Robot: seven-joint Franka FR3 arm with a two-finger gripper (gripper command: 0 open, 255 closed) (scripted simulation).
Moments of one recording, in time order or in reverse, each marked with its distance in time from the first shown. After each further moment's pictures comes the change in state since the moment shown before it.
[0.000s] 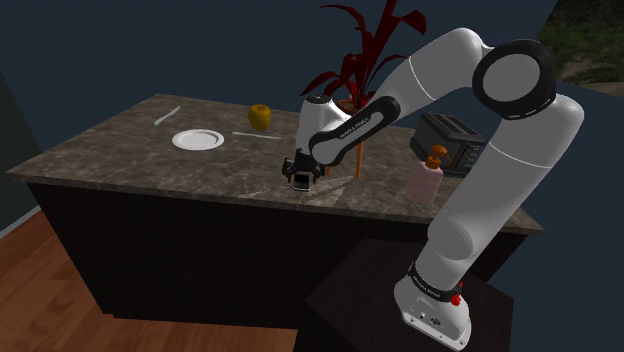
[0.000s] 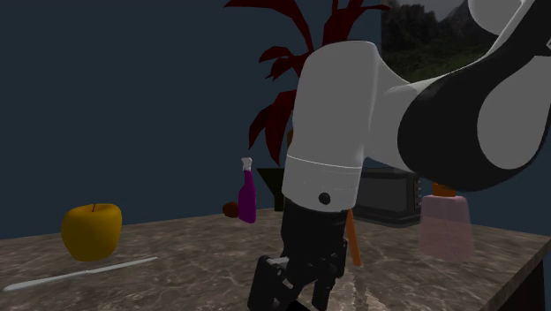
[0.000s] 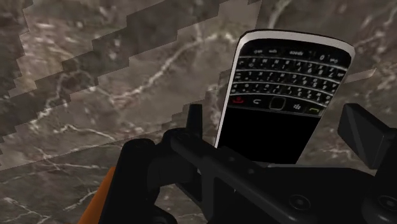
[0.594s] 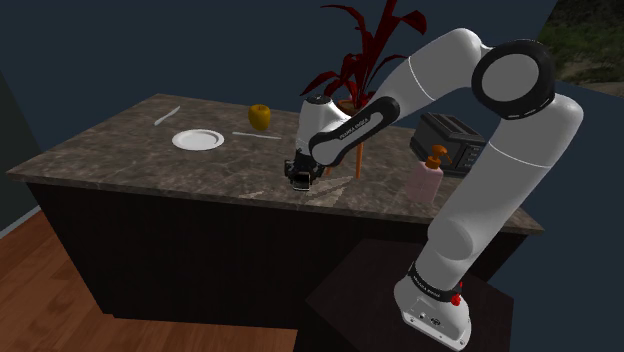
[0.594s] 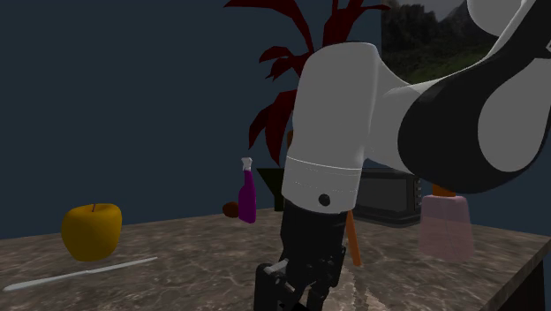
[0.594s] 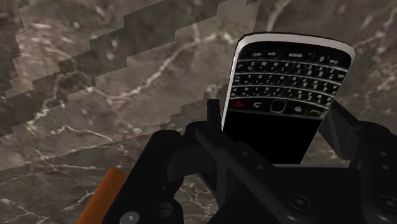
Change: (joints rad) arm 0.000 0.004 0.000 -0.001 -0.004 0.007 0.003
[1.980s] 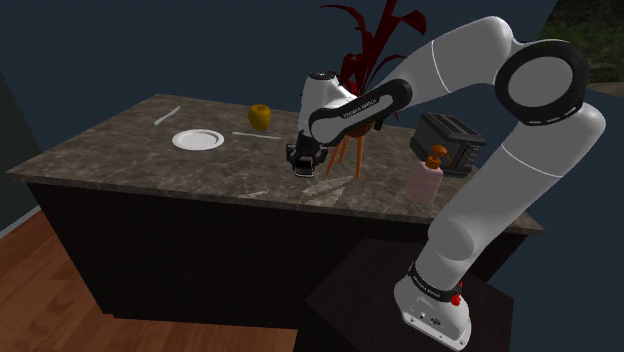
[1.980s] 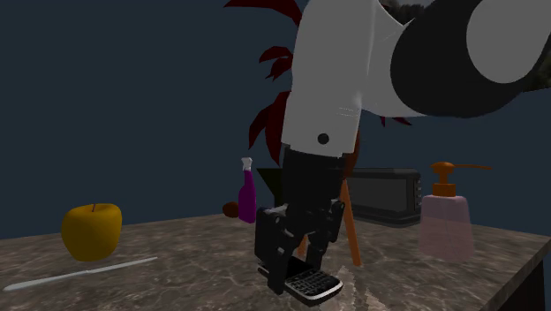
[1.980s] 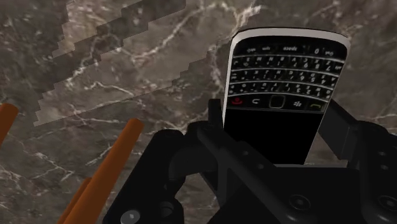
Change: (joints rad) arm 0.012 -0.112 -0.005 0.057 0.088 -0.161 -0.082
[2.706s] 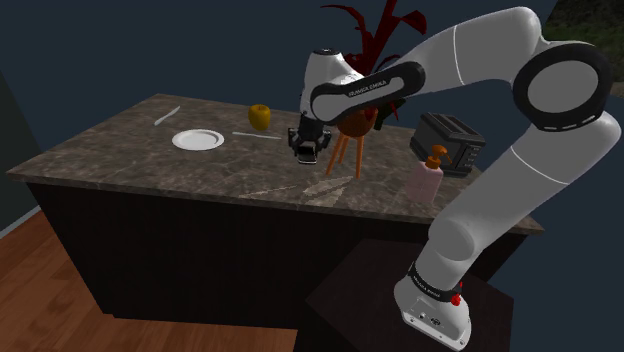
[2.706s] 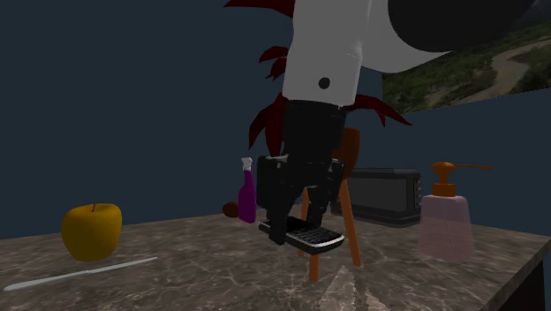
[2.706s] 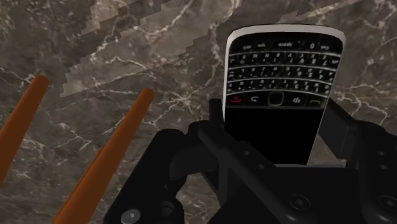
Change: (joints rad) arm 0.010 -0.079 -0.009 0.076 0.045 -0.150 -0.047
